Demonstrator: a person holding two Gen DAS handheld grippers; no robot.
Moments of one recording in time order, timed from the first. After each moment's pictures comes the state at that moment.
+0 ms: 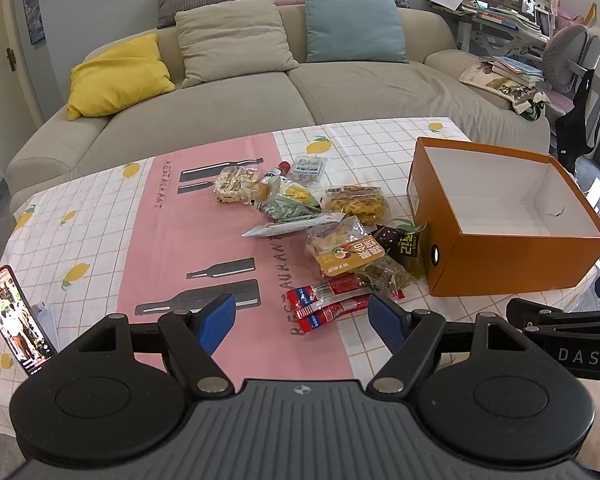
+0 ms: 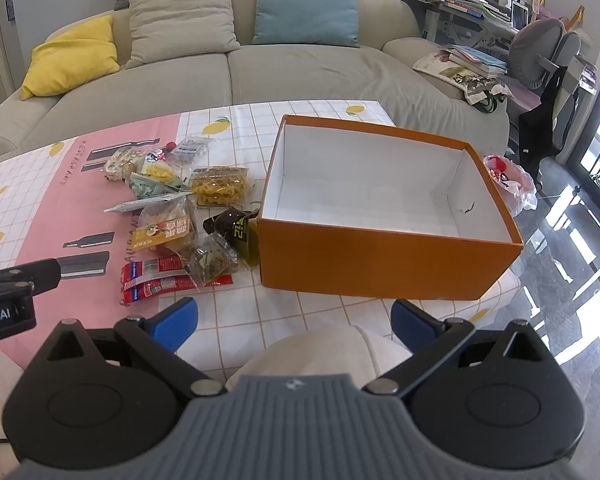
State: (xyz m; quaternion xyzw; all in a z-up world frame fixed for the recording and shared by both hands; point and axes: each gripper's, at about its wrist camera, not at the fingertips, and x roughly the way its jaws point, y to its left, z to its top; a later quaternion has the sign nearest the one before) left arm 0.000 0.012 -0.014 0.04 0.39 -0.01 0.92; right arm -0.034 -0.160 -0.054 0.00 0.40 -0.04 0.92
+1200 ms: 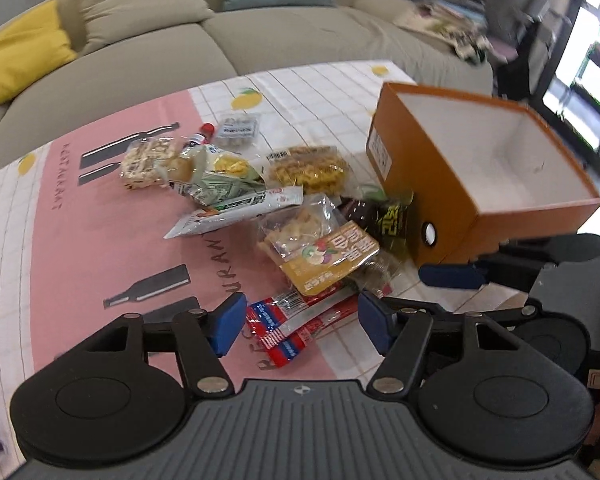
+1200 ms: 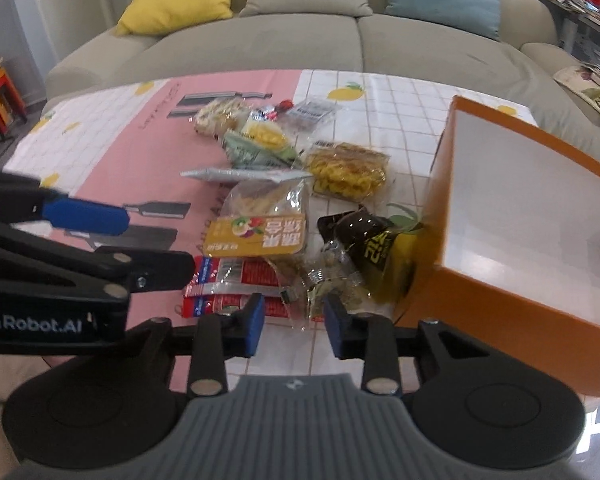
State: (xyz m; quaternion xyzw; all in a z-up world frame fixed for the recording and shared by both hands) left arm 0.101 0.028 -0.072 0.05 0.46 -0.16 0.87; right arm 0.074 -0.099 -0.121 -0.04 0.44 0.15 0.88
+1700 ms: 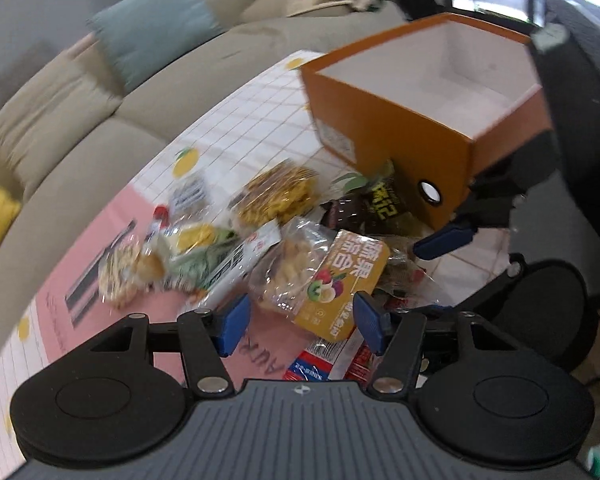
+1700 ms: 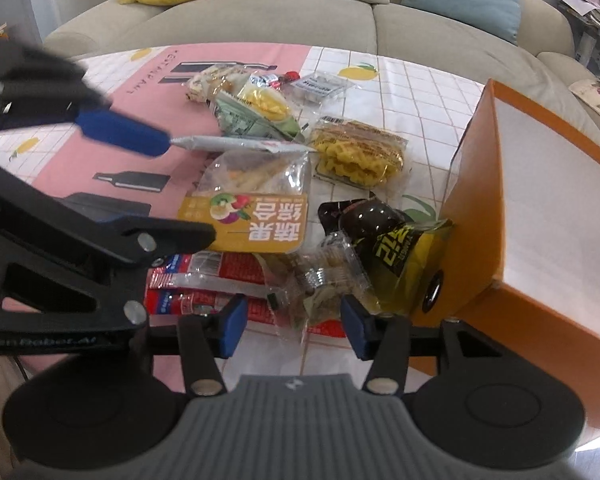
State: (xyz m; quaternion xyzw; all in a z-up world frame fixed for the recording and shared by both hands) left arm 0.114 -0.002 -0.097 0.28 0.37 -0.26 0.85; right arm 0.101 -0.087 -0.162 -0.09 0.45 0.15 0.88
